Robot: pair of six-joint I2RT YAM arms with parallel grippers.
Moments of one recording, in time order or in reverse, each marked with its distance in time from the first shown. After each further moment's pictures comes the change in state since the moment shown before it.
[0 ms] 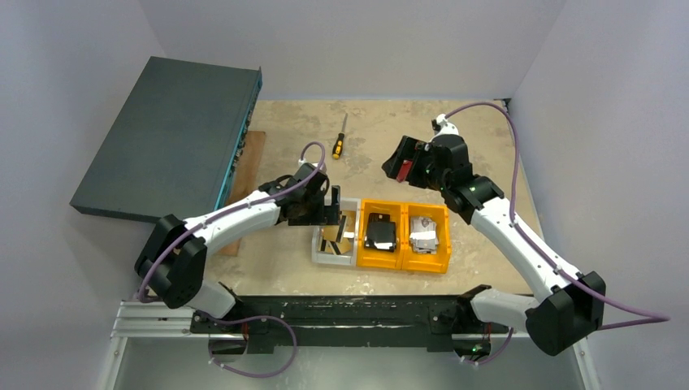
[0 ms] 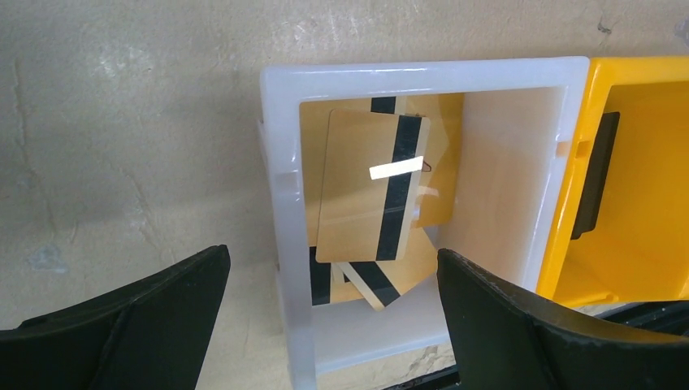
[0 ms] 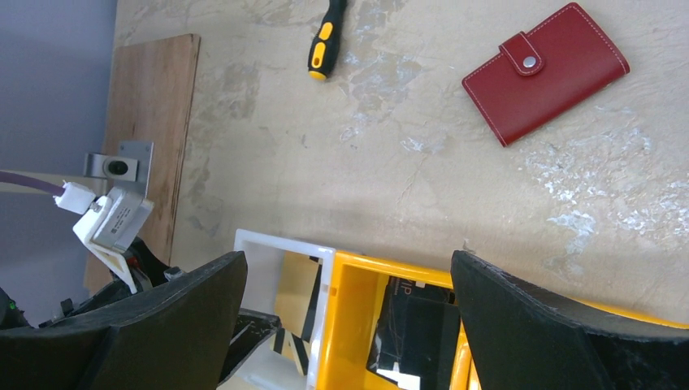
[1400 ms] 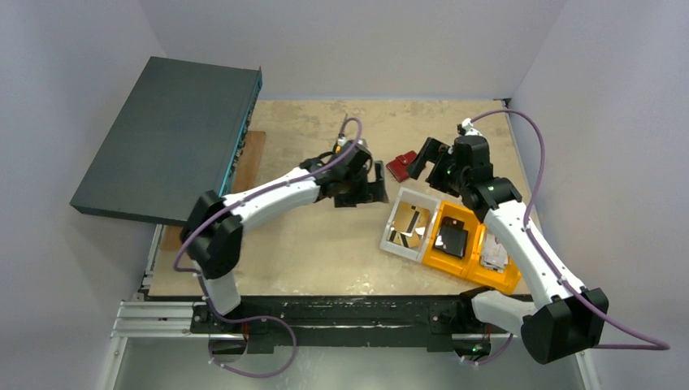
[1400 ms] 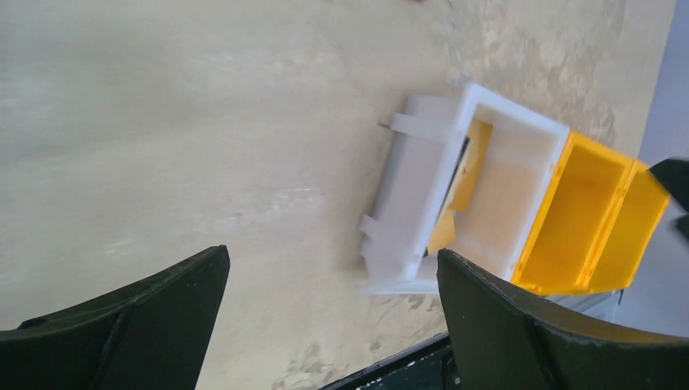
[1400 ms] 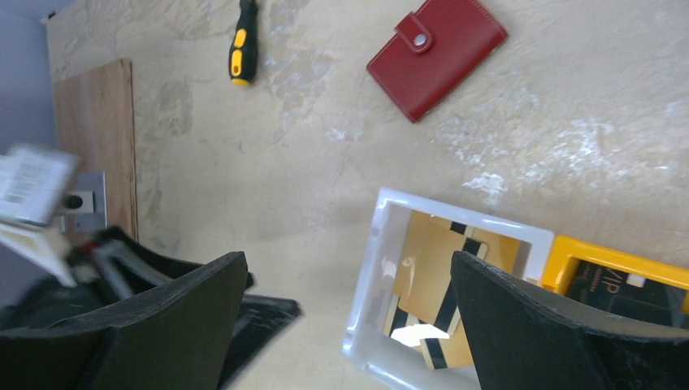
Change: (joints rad) left arm -0.105 0.248 0.417 -0.026 0.044 -0.181; right arm -0.146 -0.047 -0.020 -0.133 -0.050 0.000
